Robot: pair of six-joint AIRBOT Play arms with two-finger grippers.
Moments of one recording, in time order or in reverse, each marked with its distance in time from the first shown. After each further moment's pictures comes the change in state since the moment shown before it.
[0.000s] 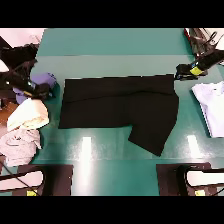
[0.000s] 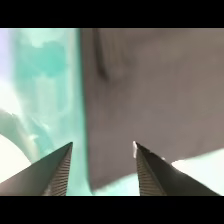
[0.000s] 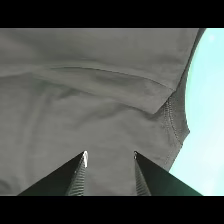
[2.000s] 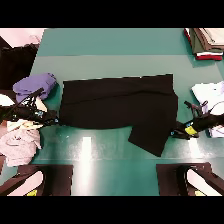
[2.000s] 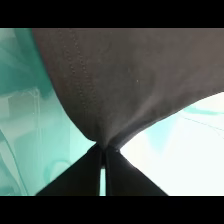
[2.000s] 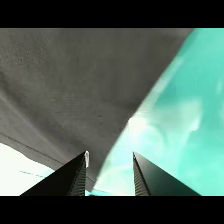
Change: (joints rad) left arm 0.015 0.297 -0.496 -0.148 0.097 0.061; right arm -0.169 0.488 -1.086 0.203 -0.104 -0.024
